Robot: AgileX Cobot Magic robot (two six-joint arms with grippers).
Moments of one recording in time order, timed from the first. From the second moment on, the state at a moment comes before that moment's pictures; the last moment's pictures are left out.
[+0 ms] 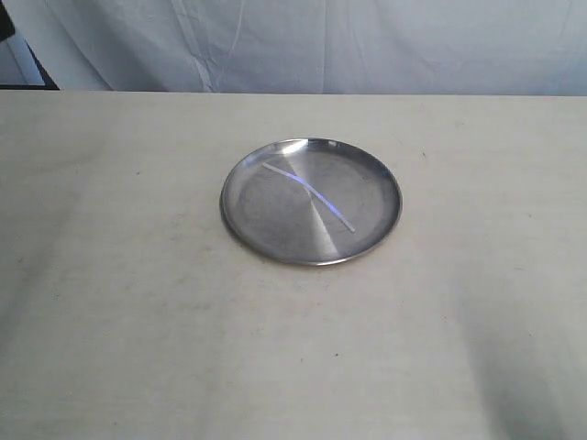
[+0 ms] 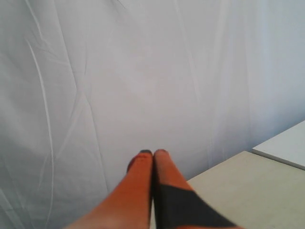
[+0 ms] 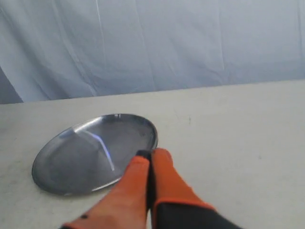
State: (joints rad) left arm -0.82 0.77 -0.77 1.75 0.17 -1.64; right arm 0.01 0.01 -0.02 0.45 0.26 -0.22
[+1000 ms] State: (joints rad) left arm -0.82 0.77 -0.77 1.75 0.17 -1.64; right arm 0.01 0.01 -0.01 0.50 0.38 -0.22
